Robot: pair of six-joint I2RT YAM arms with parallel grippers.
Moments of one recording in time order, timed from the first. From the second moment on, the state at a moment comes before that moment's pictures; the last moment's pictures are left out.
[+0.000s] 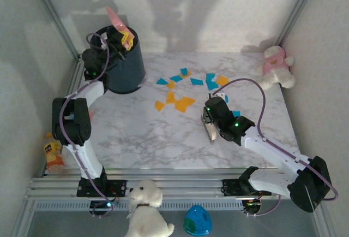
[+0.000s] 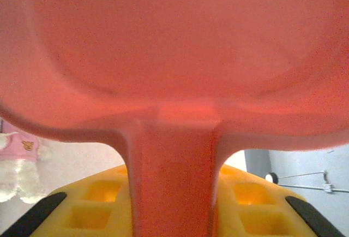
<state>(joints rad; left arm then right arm) 0.02 1.87 1.30 0.94 0.71 -1.97 0.73 1.12 0.81 -0.45 0.41 0.43</state>
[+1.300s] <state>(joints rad) -0.23 1.58 1.66 -0.70 0.44 -0.32 0.73 1.13 0.81 -0.42 0.39 0.45</state>
